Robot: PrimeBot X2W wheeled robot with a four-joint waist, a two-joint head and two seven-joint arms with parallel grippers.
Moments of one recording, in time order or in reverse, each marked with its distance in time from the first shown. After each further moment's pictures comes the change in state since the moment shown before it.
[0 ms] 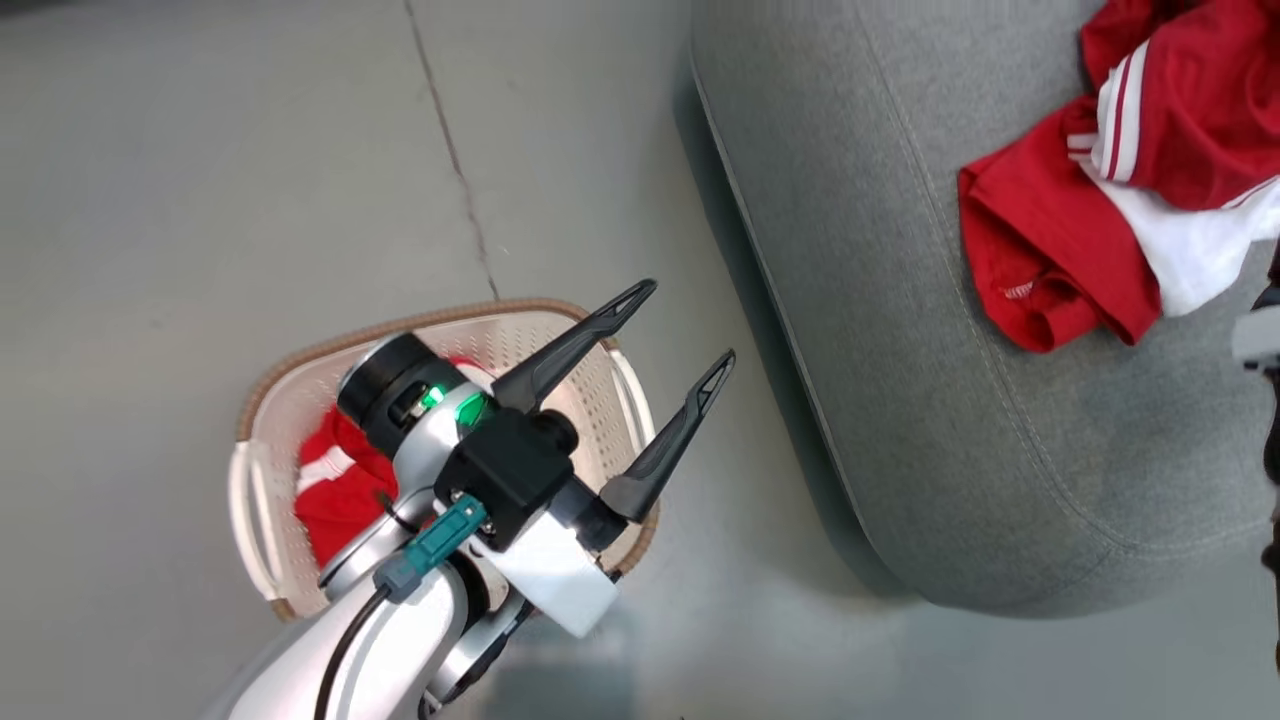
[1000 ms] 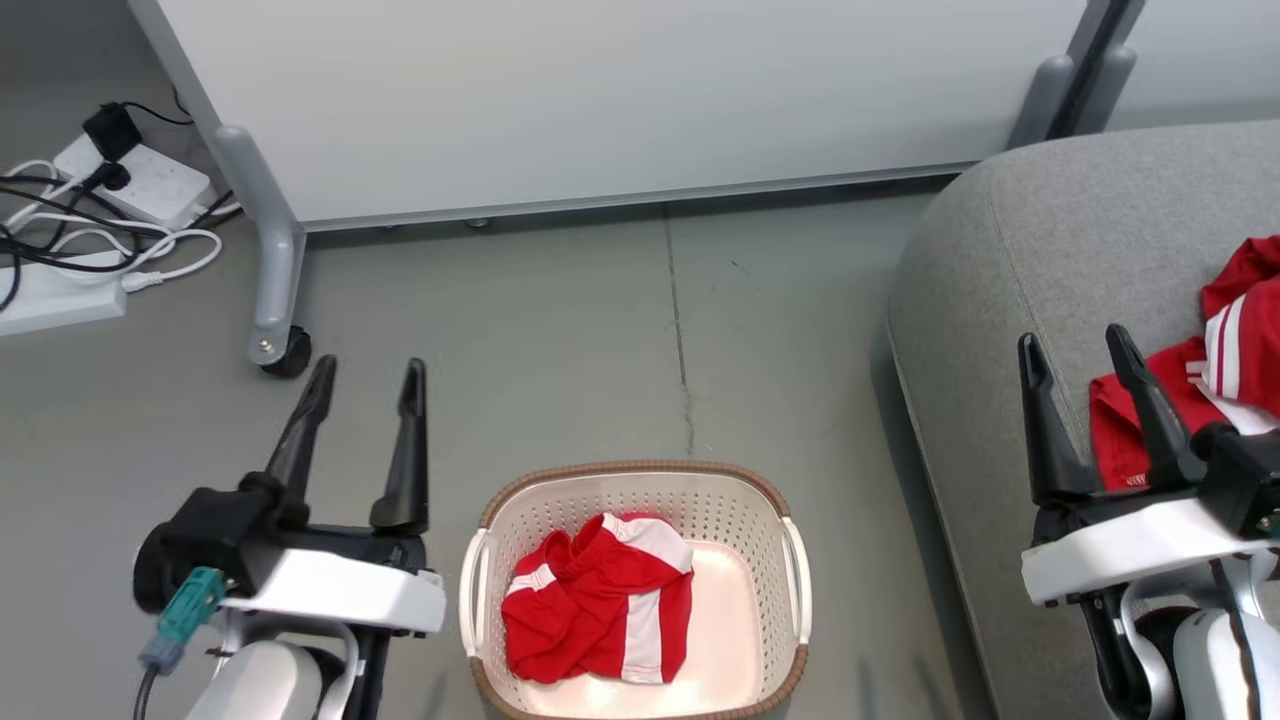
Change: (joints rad) left arm 0.309 -0.010 0.303 0.098 -0.214 0.251 -0.192; right arm 0.482 0.148 0.227 -0.587 -0.124 0.000 0.207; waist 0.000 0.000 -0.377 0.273
